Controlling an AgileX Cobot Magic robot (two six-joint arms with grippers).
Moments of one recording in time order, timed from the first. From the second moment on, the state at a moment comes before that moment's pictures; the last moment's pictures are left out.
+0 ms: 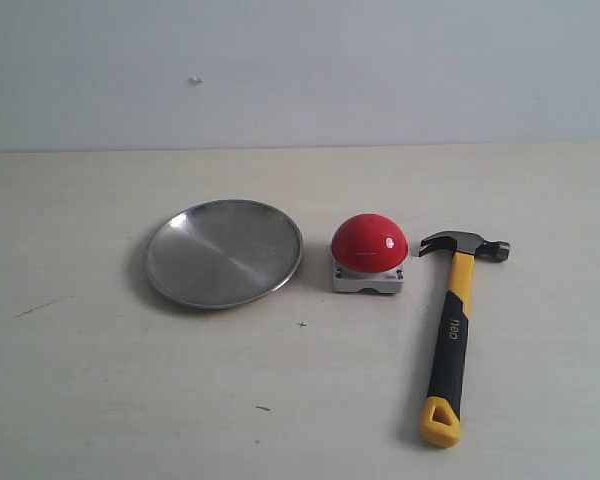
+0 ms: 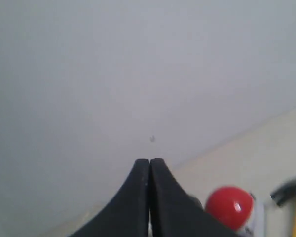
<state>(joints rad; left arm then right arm) -0.02 0.08 0.00 0.17 0.03 -0.24 0.23 0.18 -0.04 0.12 -0.18 0.56</state>
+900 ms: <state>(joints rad) -0.02 0.08 0.00 0.17 0.03 -0.24 0.20 1.53 -0.79 1.75 -1.01 -2.09</state>
